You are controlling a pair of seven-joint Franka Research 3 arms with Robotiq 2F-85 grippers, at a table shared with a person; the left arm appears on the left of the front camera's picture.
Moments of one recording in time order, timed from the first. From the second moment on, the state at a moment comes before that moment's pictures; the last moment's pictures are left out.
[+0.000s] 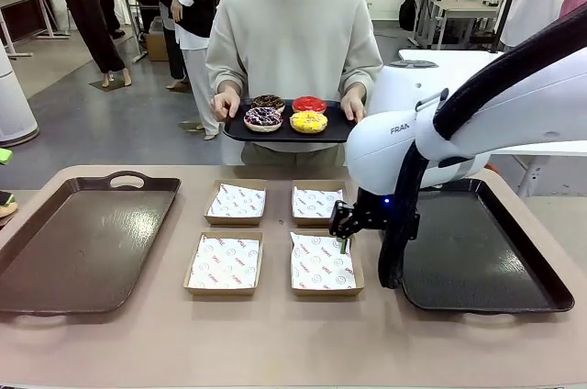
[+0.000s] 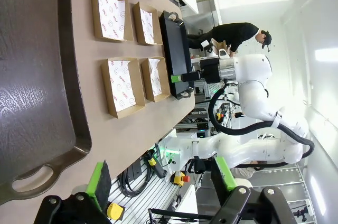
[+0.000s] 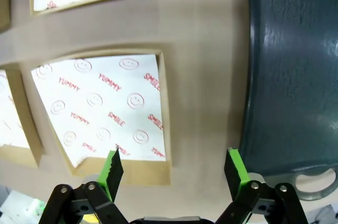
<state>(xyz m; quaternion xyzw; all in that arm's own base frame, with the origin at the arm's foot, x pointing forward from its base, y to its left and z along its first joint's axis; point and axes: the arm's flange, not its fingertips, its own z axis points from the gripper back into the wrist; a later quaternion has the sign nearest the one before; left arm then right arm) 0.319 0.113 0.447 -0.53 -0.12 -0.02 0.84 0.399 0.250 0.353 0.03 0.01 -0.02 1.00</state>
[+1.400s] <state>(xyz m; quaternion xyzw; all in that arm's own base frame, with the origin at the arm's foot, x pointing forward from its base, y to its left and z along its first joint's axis) 0.319 0.113 0.447 -0.53 -0.12 -0.02 0.84 0.418 0.272 0.316 0.03 0.00 0.01 1.00</state>
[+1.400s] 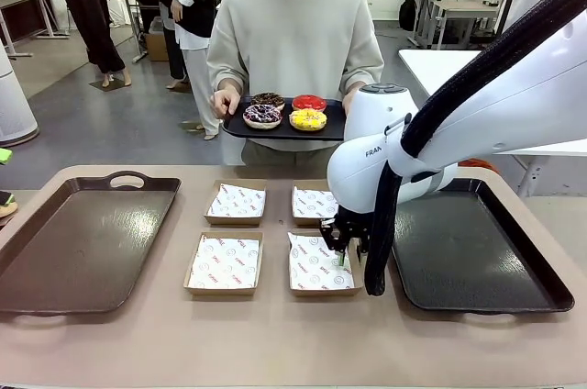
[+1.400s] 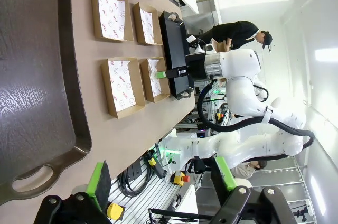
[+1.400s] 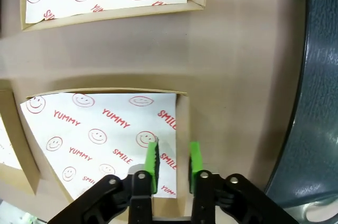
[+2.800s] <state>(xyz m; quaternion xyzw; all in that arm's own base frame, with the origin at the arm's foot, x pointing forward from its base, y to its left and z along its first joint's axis) 0.320 0.113 0.447 -0.53 -0.12 -0.02 0.84 0.425 0.266 0.555 -0.01 -0.02 0.03 1.00</state>
